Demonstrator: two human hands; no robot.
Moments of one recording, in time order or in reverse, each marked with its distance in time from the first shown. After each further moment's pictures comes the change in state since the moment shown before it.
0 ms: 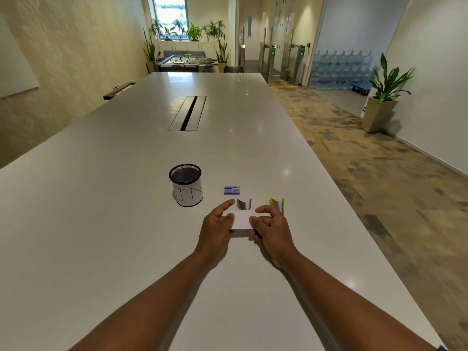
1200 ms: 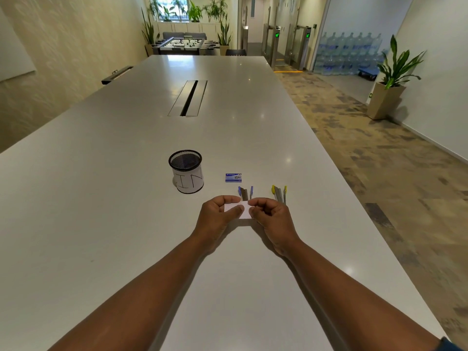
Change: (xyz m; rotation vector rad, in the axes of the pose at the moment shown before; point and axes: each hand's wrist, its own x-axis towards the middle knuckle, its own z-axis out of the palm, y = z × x) left_hand 0.000 0.002 -0.014 0.111 -0.068 -0.025; right_hand -0.003 -0.001 -0.001 0.075 -0.059 -0.021
